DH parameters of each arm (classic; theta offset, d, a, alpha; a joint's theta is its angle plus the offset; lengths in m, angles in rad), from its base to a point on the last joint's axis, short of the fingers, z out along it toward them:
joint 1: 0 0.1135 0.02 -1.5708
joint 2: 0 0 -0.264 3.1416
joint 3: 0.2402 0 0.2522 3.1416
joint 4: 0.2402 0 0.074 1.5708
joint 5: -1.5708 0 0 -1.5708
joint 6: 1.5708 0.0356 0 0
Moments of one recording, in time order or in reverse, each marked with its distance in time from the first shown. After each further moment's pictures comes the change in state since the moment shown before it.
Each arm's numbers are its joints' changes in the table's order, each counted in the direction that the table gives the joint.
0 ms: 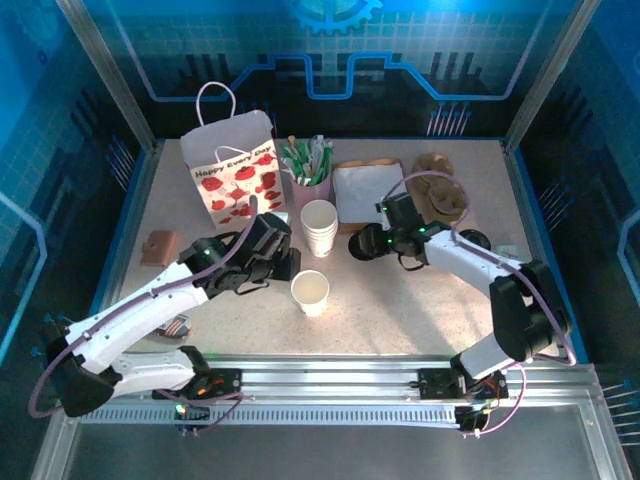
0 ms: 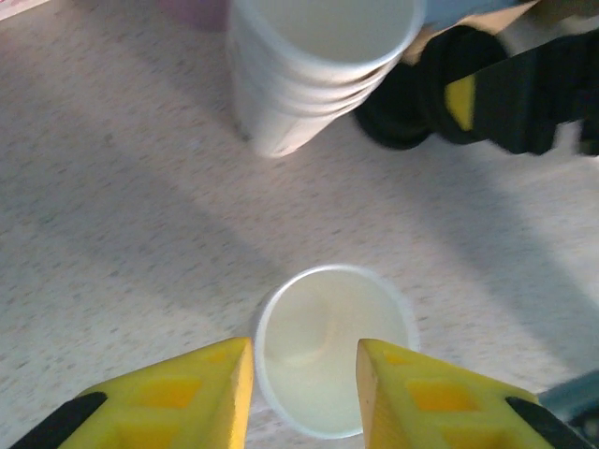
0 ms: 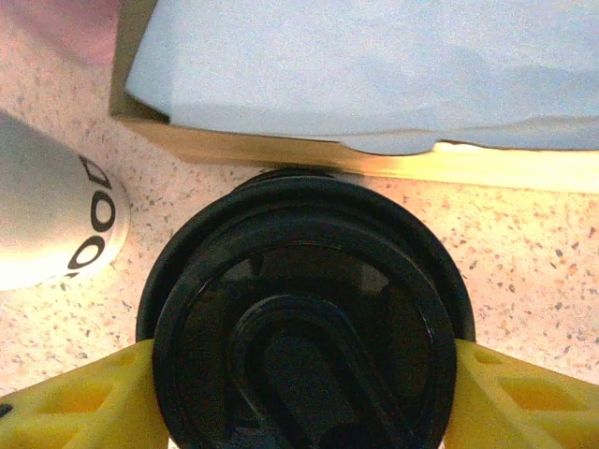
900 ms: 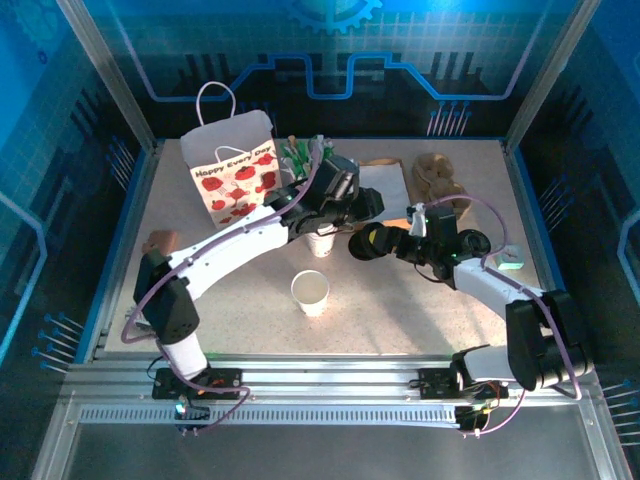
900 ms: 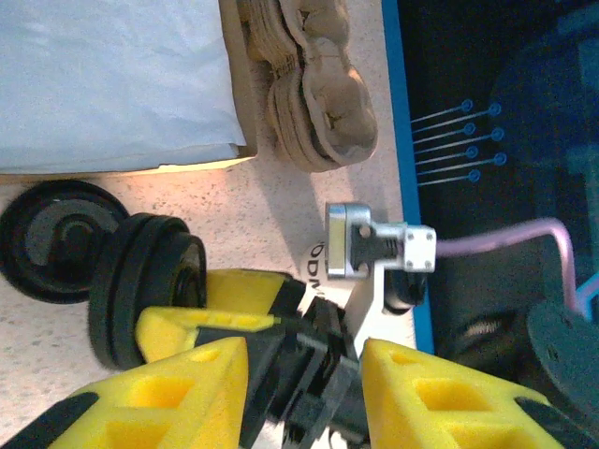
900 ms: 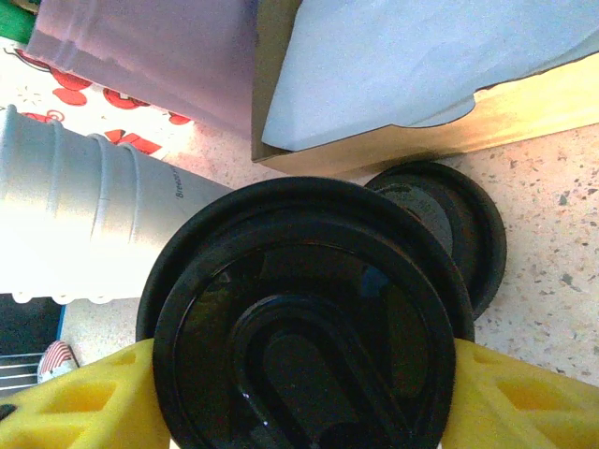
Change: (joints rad) left arm 0.024 0.585 0.470 -0.382 -0.248 -0.351; right arm -0.188 -0.175 -0.304 -0.408 0.450 0.295
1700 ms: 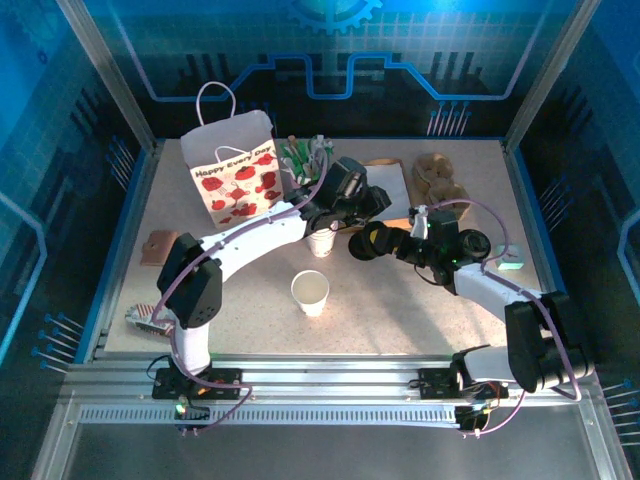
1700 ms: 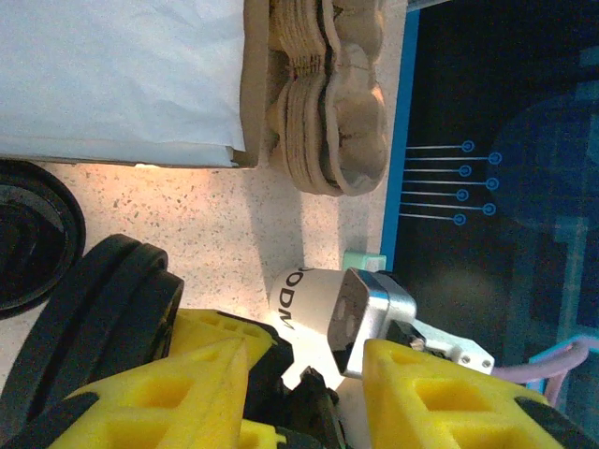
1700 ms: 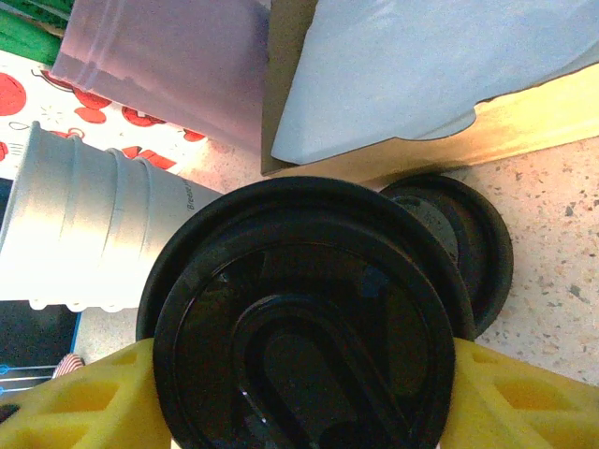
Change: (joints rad) left arm 0.034 0.138 -0.003 -0.151 -0.059 -0.198; right arm -0.004 -0.006 -0.052 -0.108 0.000 0.035
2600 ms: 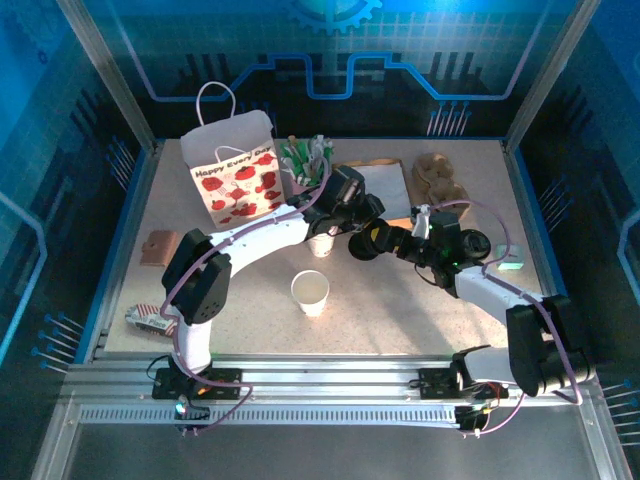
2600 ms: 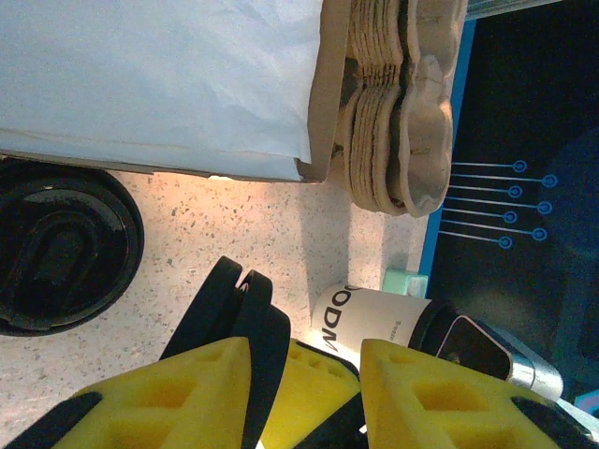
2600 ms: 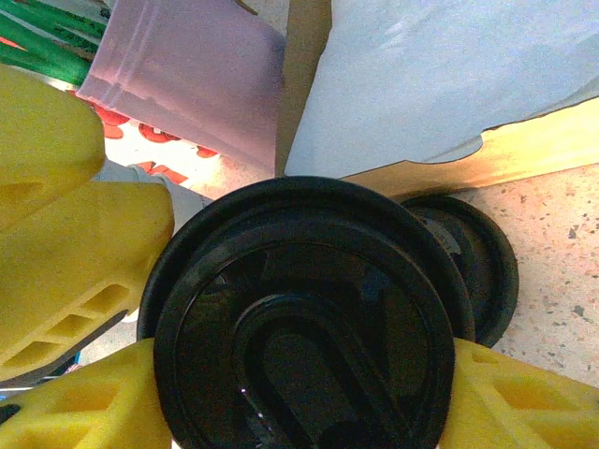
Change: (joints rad) left arm 0.015 0.036 -0.066 -0.040 0.011 -0.027; right arm 0.000 -0.020 -0.021 -0.051 -0.011 0.011
